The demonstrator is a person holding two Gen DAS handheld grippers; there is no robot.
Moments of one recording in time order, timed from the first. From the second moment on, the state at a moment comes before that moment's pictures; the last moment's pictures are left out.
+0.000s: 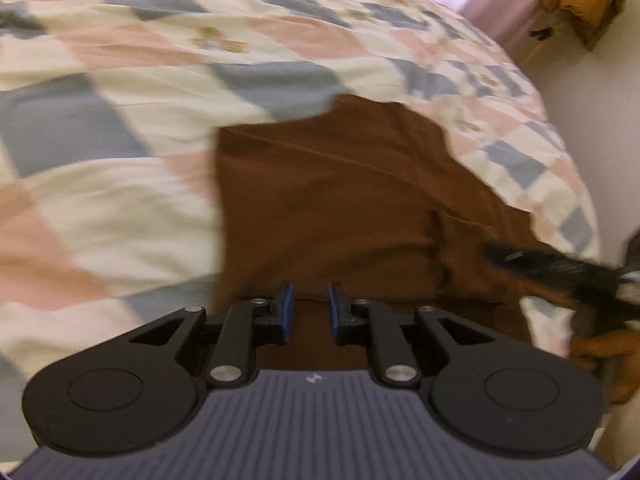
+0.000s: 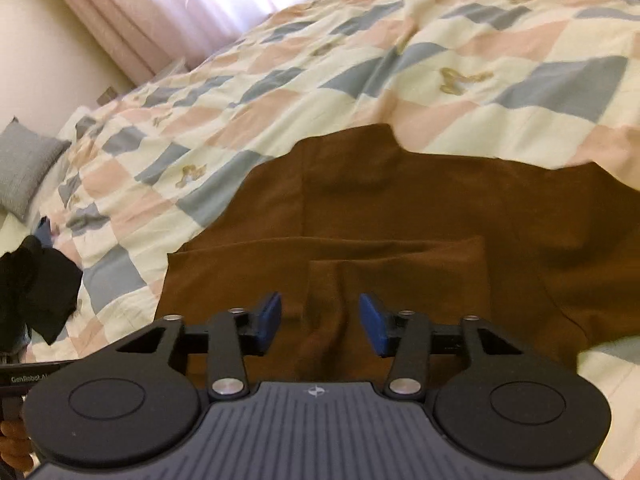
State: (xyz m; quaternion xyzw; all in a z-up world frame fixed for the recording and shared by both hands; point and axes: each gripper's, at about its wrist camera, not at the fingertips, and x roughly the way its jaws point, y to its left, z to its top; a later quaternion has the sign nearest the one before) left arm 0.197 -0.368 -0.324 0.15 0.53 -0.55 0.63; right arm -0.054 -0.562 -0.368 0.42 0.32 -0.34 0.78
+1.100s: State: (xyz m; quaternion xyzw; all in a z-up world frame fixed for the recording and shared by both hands) left arm 0.049 -0.421 -0.351 0.18 0.54 -0.49 0.66; right arm -0.583 -0.650 -0.452 0.59 -0.12 -0.65 0.46
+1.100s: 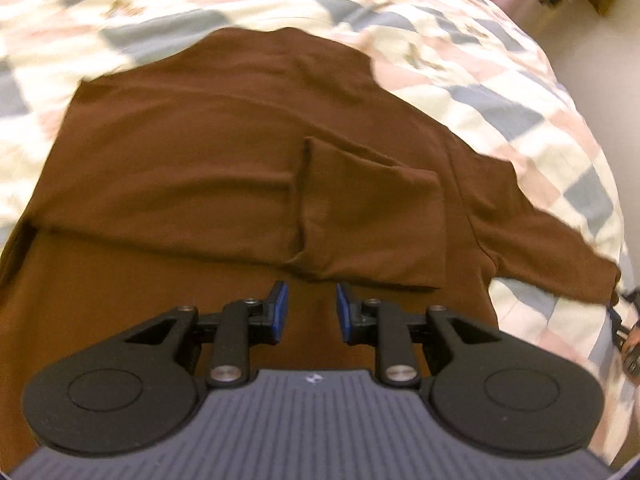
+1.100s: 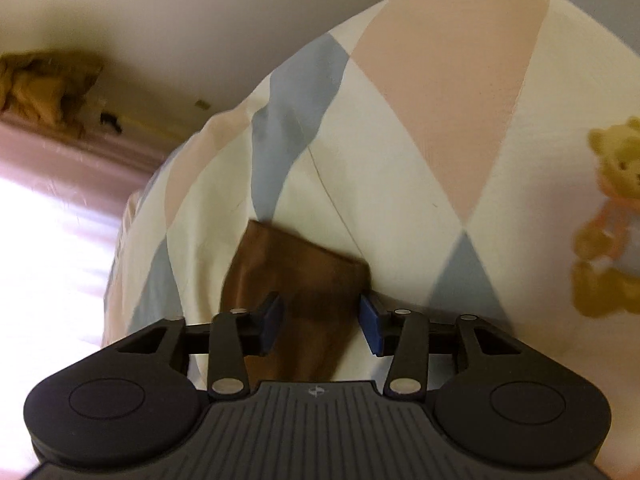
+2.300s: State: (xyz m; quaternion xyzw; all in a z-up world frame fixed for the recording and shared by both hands) left arm 0.352 -0.299 -0.397 -0.04 0.62 -0.46 0.64; right arm 0.083 -0.439 -0.361 0.39 0.29 -0.31 0.82
